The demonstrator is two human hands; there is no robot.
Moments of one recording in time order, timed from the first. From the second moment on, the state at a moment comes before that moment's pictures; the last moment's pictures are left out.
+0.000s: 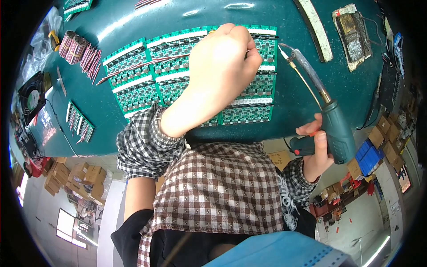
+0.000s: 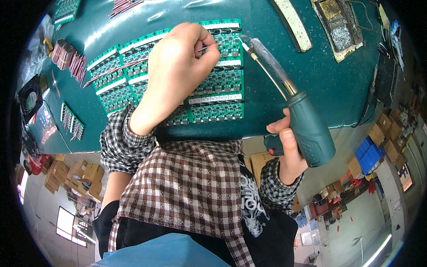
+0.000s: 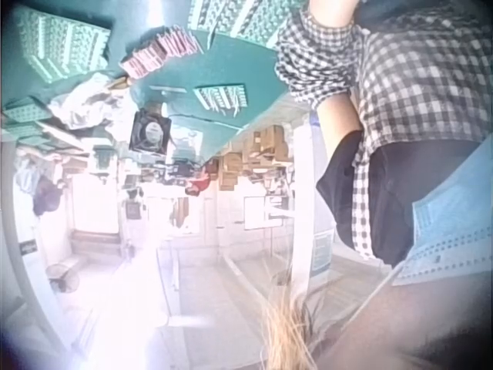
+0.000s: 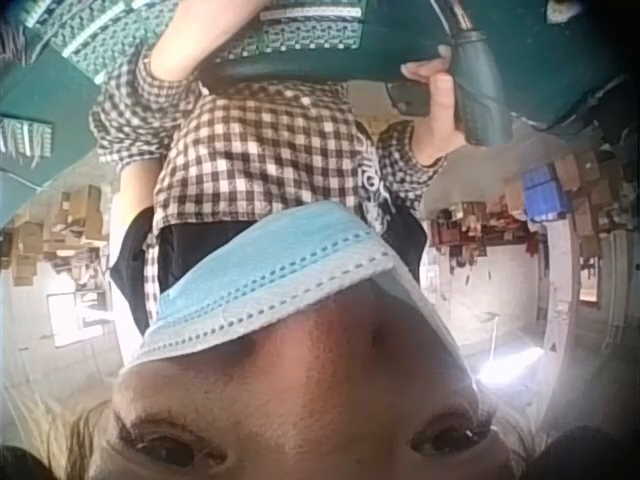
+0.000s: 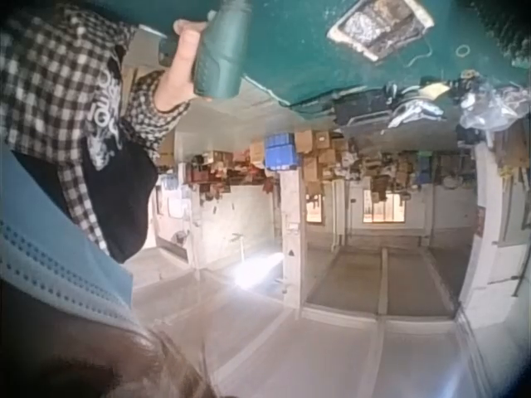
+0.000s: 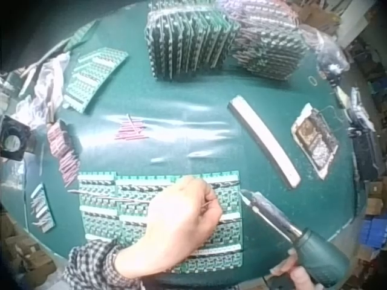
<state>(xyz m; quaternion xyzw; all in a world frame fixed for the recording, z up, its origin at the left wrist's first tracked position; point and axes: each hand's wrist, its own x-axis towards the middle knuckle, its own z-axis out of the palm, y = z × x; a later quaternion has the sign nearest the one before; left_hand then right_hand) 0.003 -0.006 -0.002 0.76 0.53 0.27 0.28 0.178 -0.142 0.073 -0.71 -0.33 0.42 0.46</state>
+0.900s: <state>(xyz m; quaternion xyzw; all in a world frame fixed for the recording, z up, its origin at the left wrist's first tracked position) -0.112 0.074 -0.011 0.81 0.51 0.26 0.13 0.183 -0.143 0.072 -0.68 -0.30 0.41 0.53</state>
